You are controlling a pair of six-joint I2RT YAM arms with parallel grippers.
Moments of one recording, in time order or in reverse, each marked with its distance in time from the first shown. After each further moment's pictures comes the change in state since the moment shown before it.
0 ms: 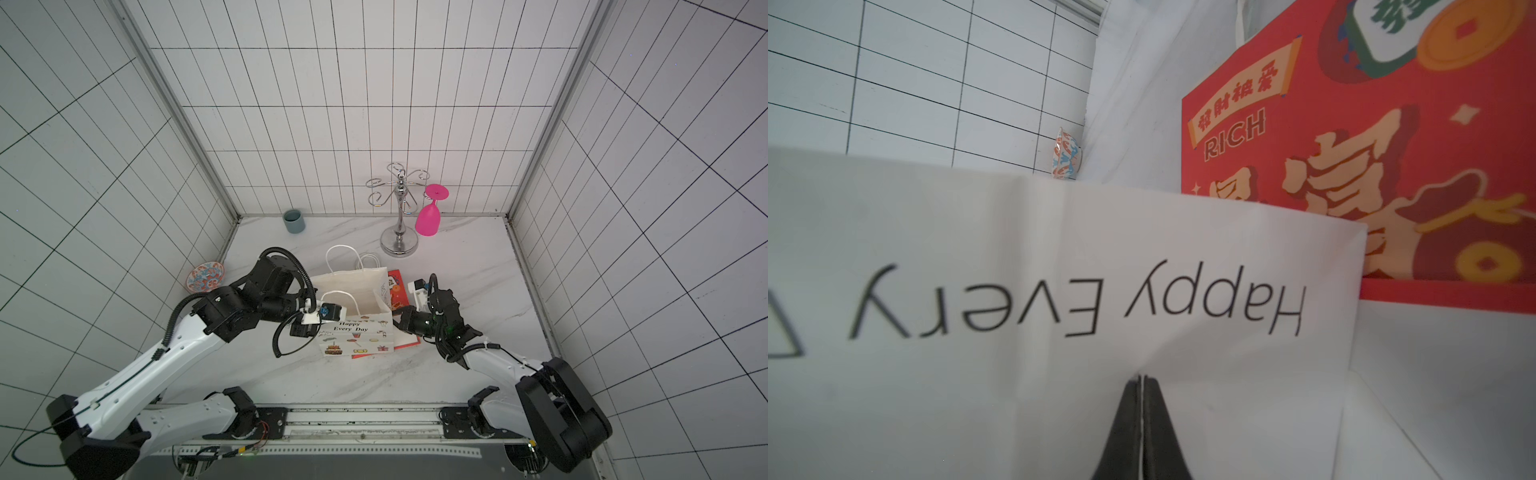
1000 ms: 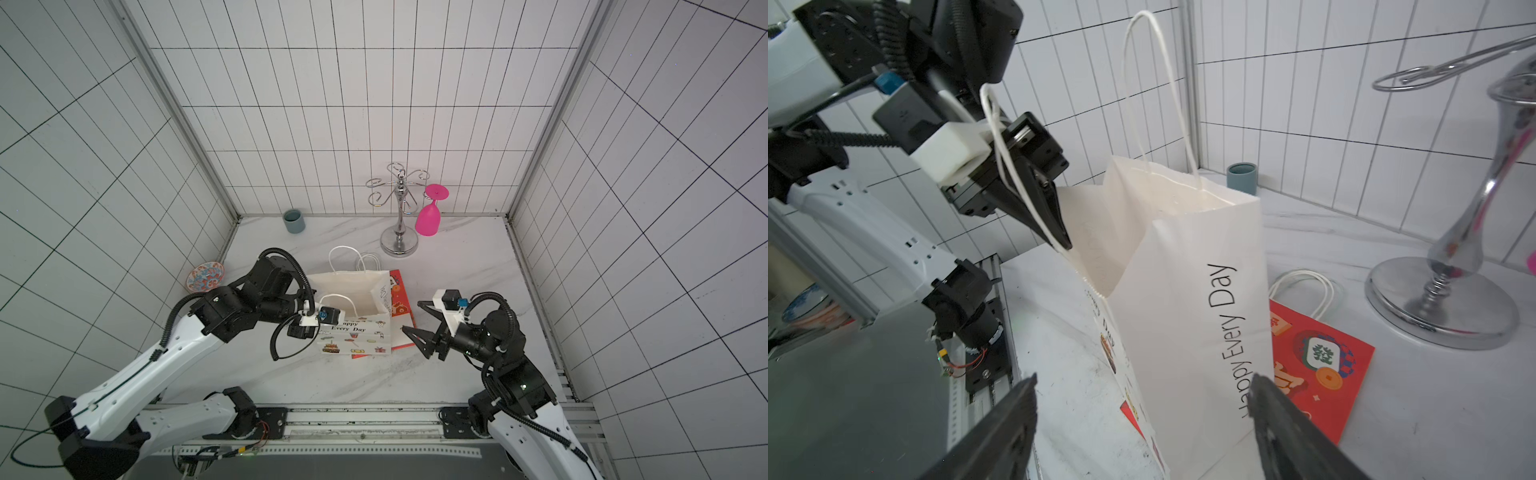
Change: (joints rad) left arm 0.000 -0.003 0.010 -0.039 -0.023 0.061; right arm -0.037 -0.787 0.204 -0.669 -0.051 -0.887
